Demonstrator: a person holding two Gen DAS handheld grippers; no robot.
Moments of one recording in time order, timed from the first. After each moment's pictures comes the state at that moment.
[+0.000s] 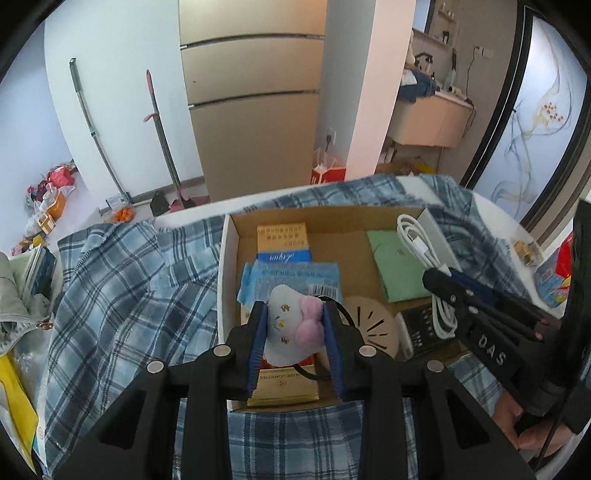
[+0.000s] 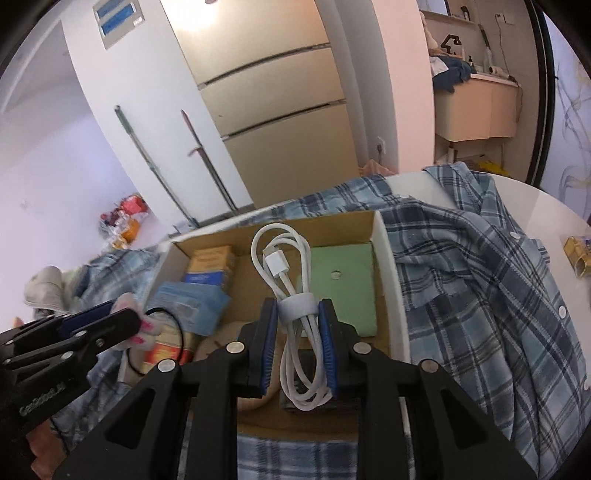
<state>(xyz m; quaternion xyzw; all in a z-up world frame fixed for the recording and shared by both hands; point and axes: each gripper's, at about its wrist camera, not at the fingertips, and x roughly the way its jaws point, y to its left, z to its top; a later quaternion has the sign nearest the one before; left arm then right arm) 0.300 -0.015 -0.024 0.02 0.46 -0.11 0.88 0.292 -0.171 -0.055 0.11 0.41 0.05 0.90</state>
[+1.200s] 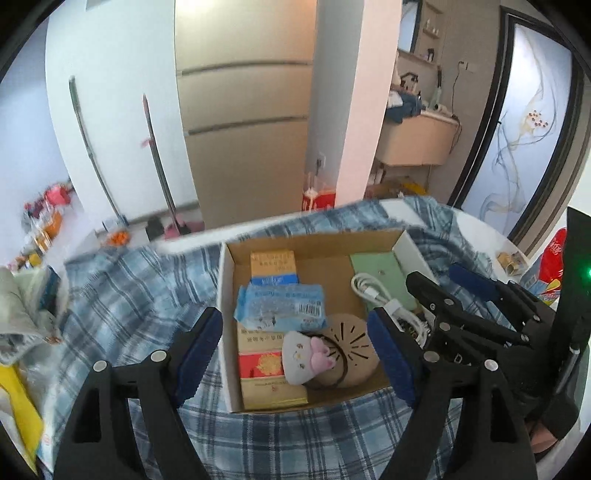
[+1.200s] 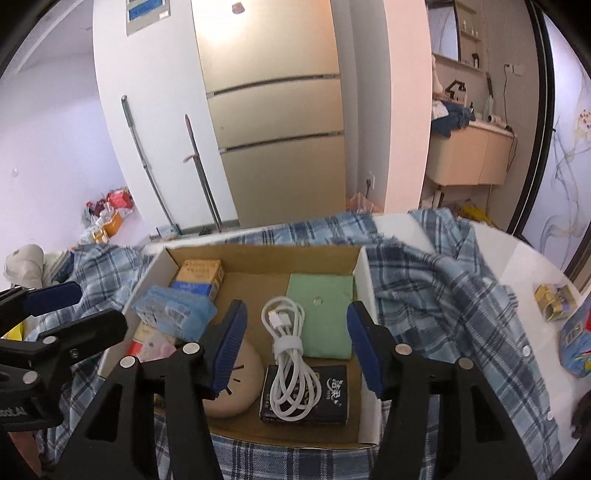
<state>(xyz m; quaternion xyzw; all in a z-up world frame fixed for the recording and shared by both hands) 0.276 -0.014 0.011 0.02 0.40 -0.12 0.91 0.273 -0.162 -0.021 0.04 0.34 0.03 0.94</state>
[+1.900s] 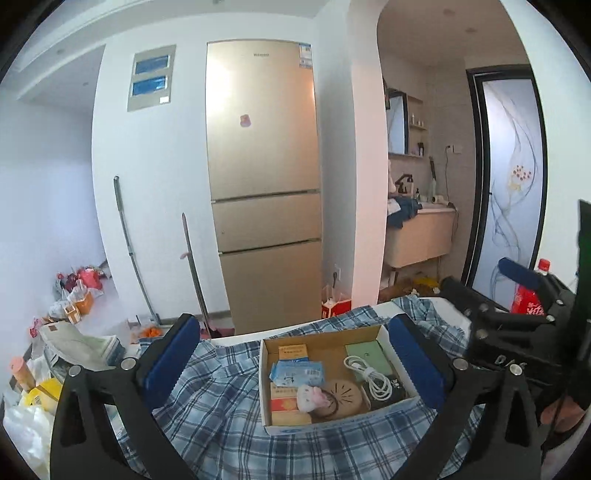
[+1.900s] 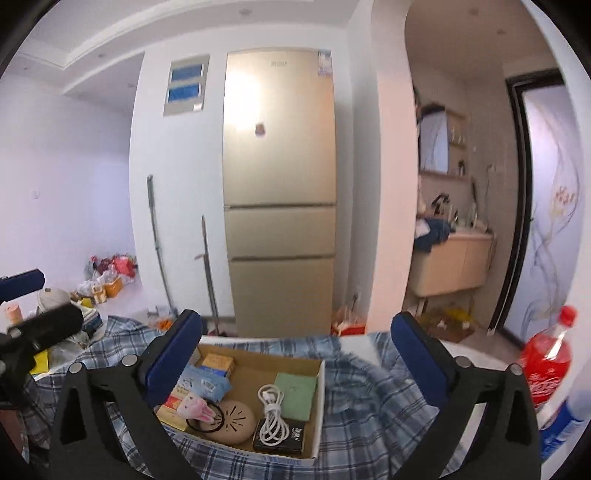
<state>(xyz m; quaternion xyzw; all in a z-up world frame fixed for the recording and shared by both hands) 0.134 0.003 0.110 0.02 0.17 -0.09 0.98 0.153 -0.173 0.093 -0.01 0.12 0.02 0.99</state>
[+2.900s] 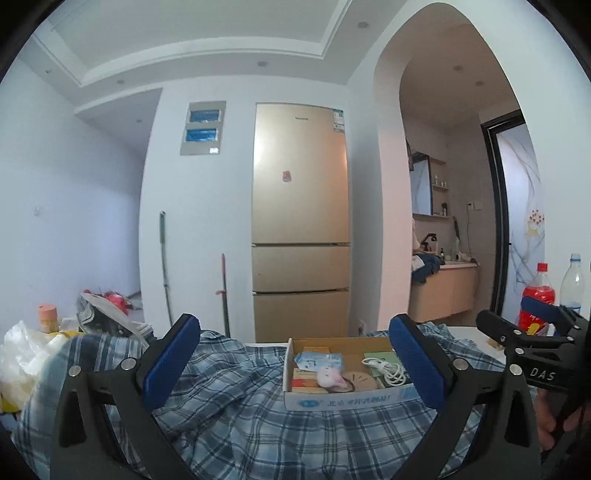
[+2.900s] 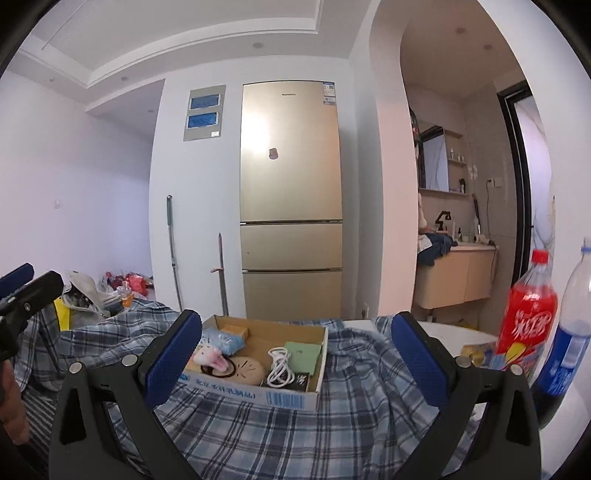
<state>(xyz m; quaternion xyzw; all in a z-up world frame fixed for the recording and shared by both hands) 0.020 0.023 0.013 -0.01 0.02 -0.01 1.00 0.065 -0.187 0.007 -0.01 0.06 0.06 1.00</state>
